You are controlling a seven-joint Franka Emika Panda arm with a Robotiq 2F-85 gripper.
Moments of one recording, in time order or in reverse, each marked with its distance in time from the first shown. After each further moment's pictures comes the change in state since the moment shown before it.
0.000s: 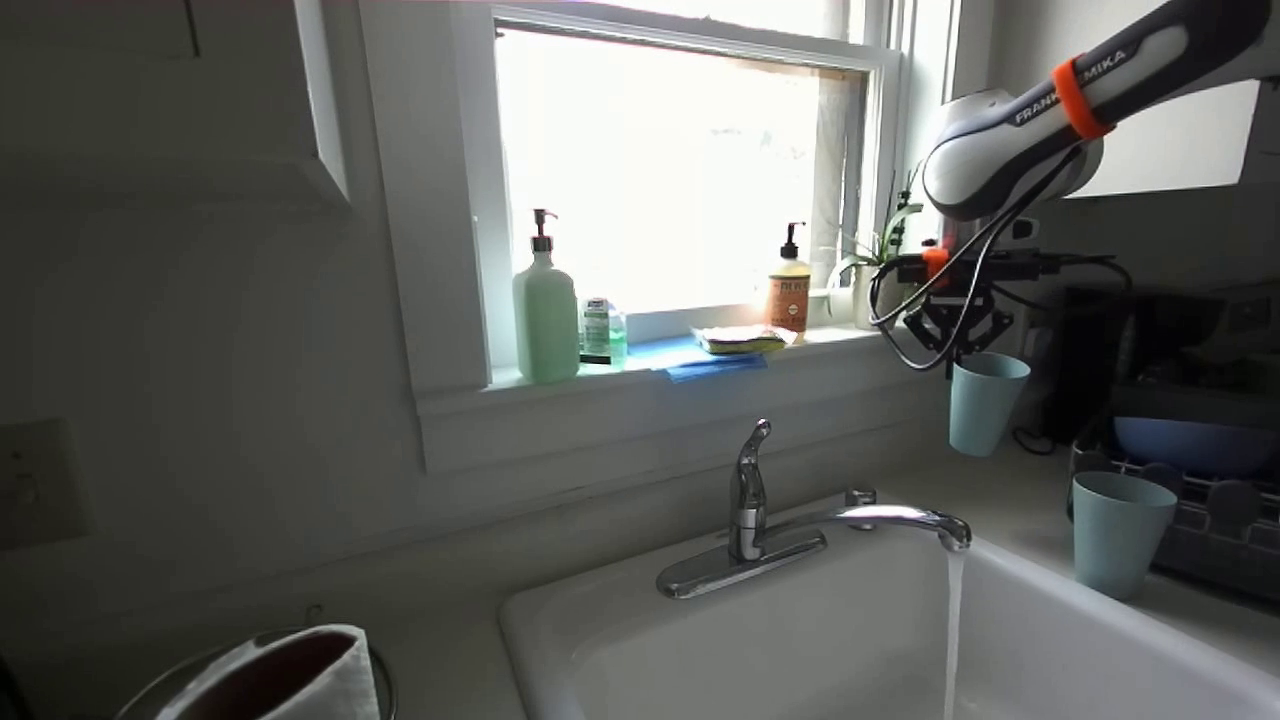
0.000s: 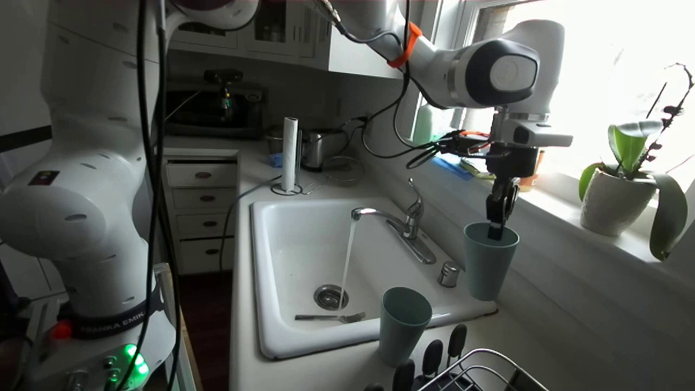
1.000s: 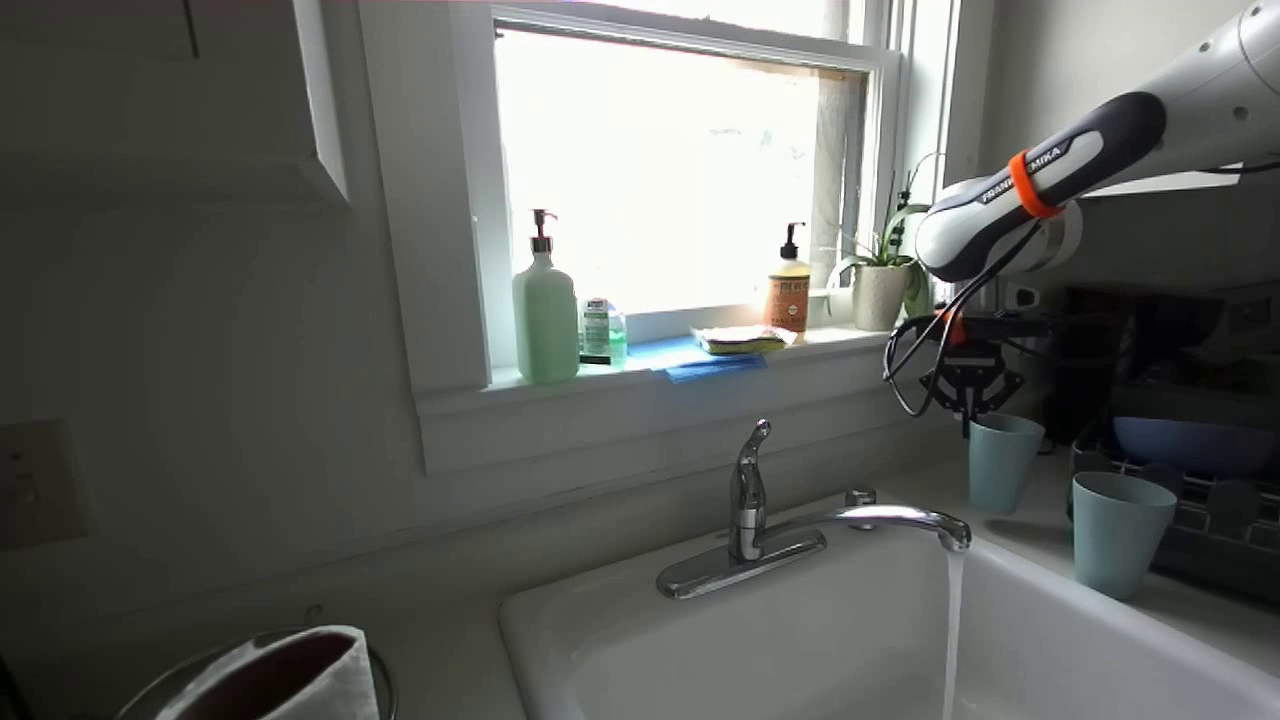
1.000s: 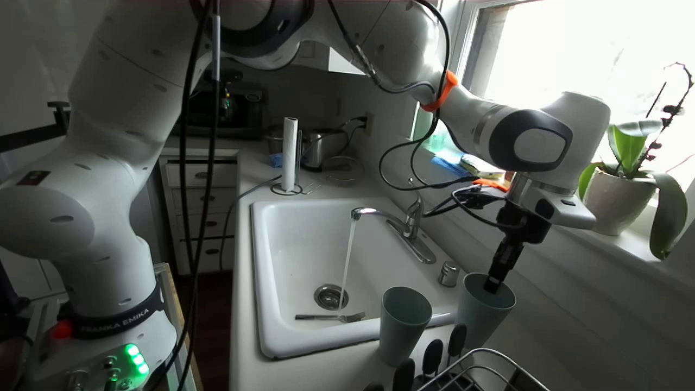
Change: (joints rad) arm -0.086 0.206 -0.023 0.103 0.157 -0.062 -0.190
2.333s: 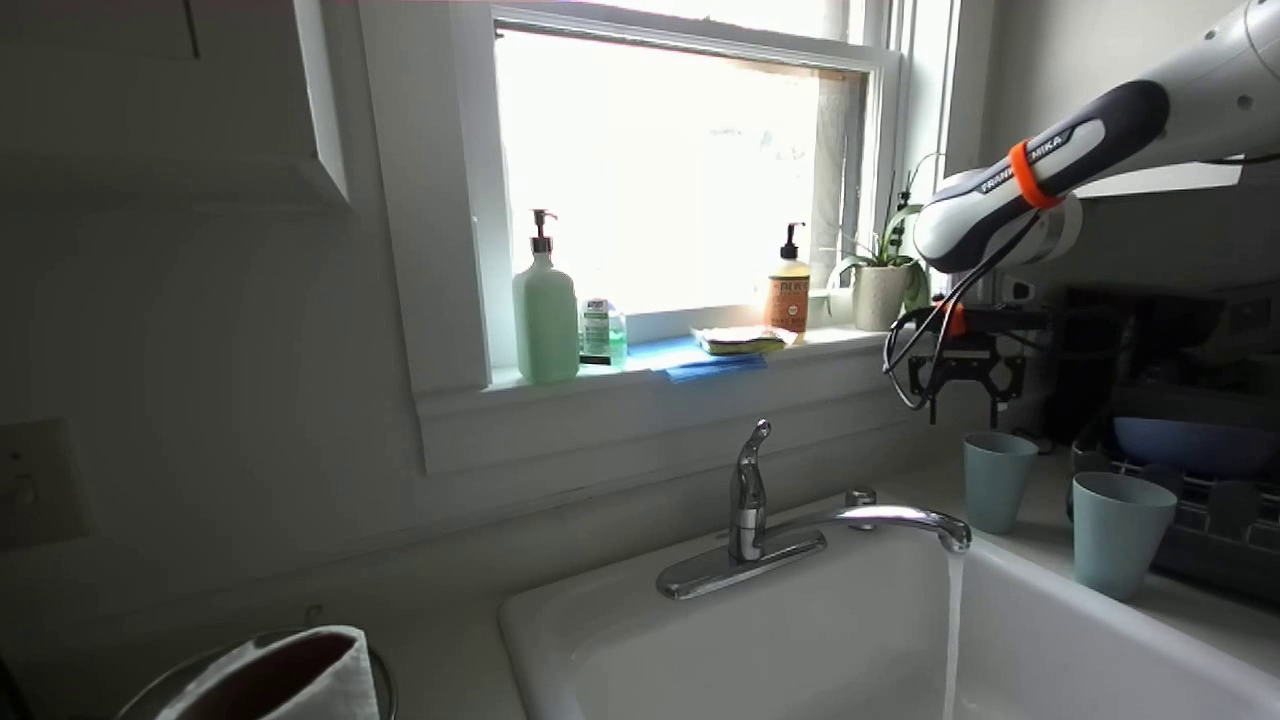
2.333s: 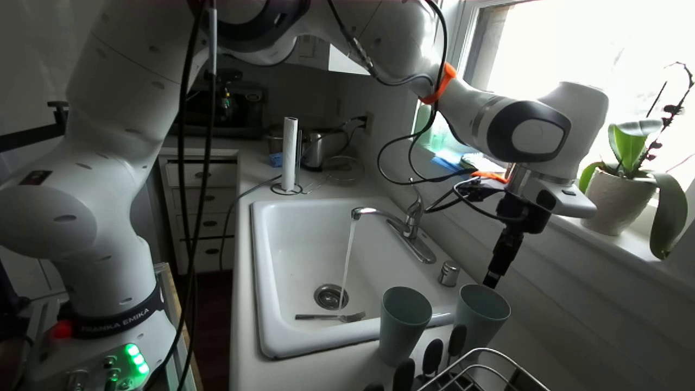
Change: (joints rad) arm 0.019 -0.022 -0.009 -0.004 0.018 0.007 -0.053
